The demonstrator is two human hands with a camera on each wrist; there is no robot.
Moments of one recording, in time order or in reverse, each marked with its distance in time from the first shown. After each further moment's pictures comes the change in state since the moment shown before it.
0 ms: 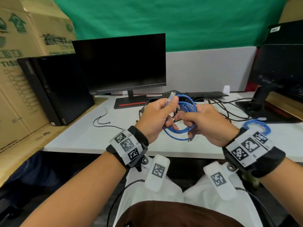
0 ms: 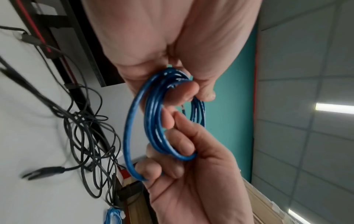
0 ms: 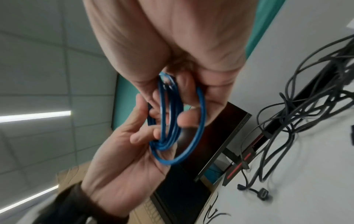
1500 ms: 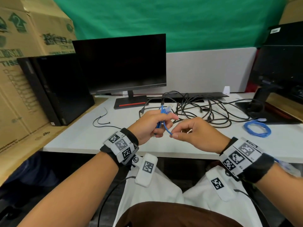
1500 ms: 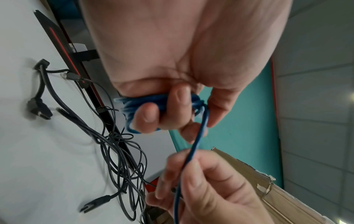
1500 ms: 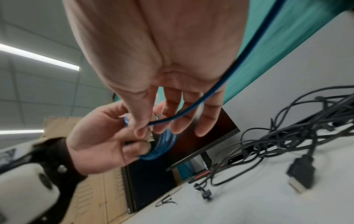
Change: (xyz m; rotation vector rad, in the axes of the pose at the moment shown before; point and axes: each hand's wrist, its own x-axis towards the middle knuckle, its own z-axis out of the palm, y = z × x) left_hand 0.009 -0.020 -0.038 0.137 -0.171 -0.196; right_hand 0.002 0.031 0.006 -0.455 -0.144 -0.255
